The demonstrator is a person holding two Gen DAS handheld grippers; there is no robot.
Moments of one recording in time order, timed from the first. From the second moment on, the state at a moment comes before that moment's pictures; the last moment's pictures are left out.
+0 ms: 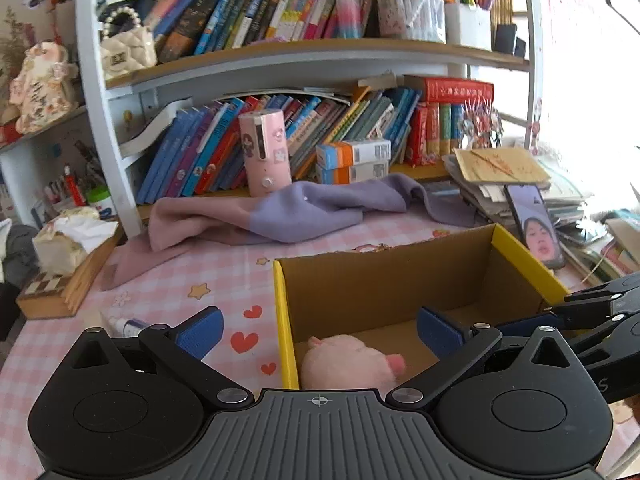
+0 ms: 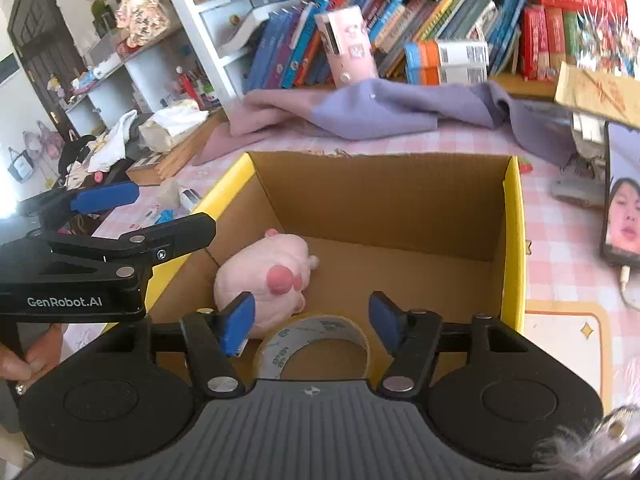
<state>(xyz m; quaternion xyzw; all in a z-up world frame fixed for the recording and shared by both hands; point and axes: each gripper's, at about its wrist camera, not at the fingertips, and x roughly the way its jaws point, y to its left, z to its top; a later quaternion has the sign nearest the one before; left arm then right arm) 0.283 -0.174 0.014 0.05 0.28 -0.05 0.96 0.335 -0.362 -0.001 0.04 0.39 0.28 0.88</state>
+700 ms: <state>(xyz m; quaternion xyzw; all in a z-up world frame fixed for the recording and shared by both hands) 0.198 -0.101 0.022 -0.03 0.28 -0.02 0.96 0.236 -0.347 0.034 0.04 0.26 0.15 0.95</state>
